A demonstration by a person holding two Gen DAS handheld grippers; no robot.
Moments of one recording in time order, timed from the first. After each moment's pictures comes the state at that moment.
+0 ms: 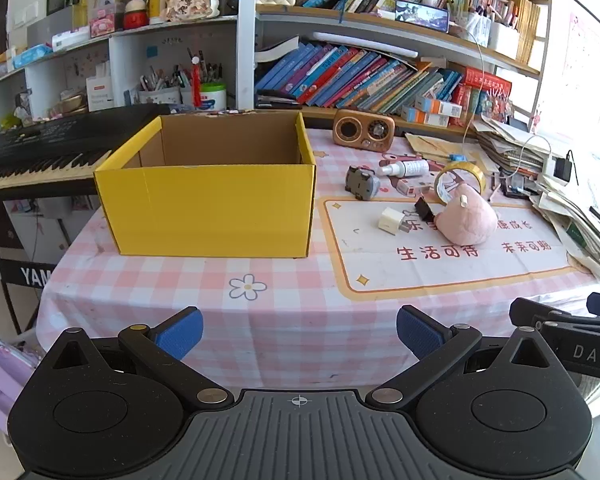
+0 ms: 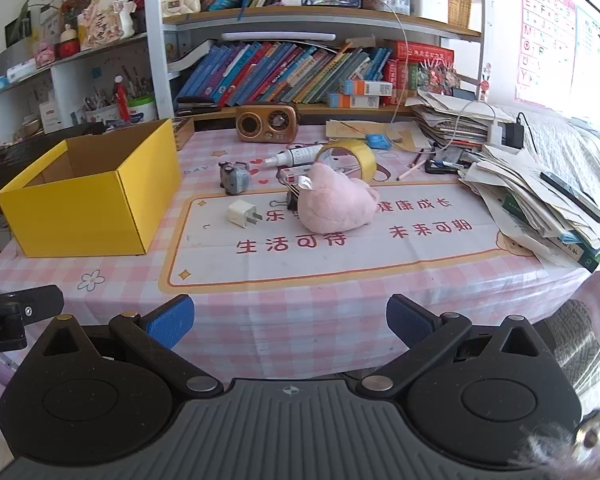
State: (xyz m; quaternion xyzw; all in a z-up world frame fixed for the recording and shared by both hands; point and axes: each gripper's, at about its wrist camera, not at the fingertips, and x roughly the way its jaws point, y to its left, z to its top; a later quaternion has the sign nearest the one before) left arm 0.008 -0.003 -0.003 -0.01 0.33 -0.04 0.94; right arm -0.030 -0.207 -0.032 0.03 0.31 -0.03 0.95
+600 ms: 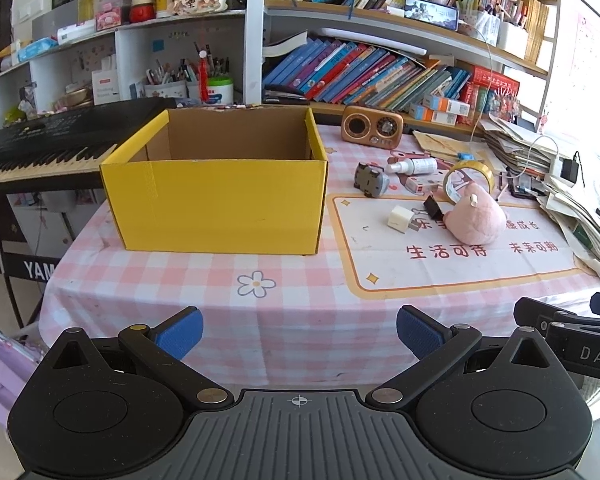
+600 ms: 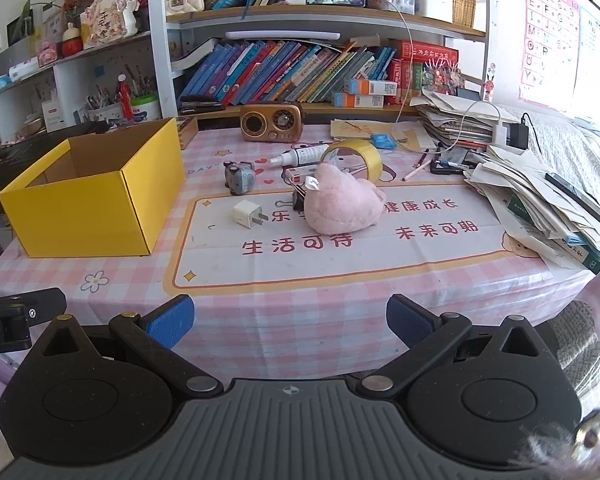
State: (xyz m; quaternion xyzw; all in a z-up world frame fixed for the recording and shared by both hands) left arm 0.012 0.005 -0.005 -0.02 0.34 -0.03 0.94; right arm -0.027 -0.199 -0.031 0.03 0.31 -0.02 0.95
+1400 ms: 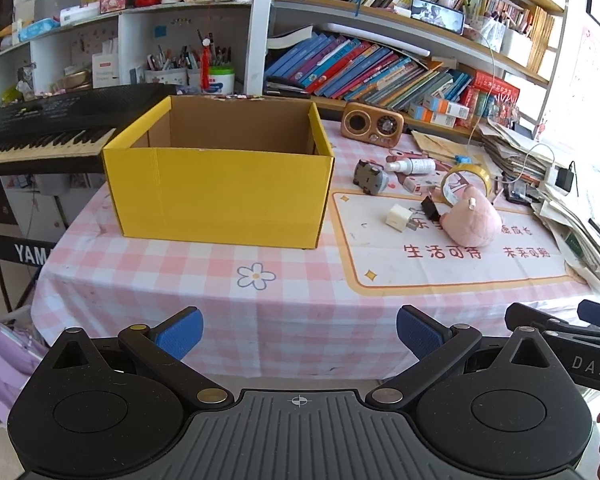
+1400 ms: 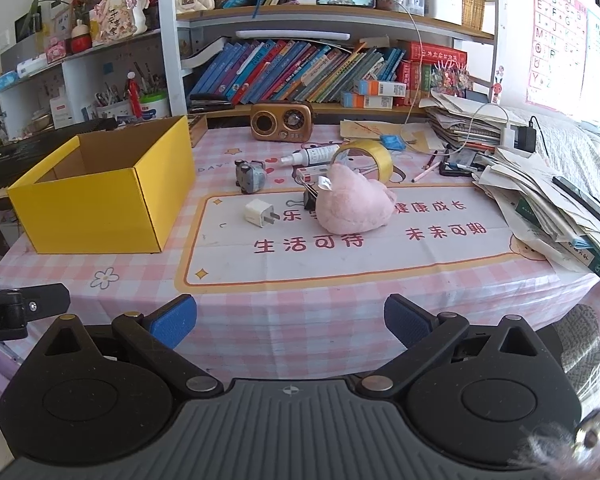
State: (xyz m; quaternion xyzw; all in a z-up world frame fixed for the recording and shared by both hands) left arm 0.012 0.018 -0.005 -0.05 0.35 -0.04 0.93; right arm -0.029 -0.191 -0.028 0.02 0.31 -0.01 0.95
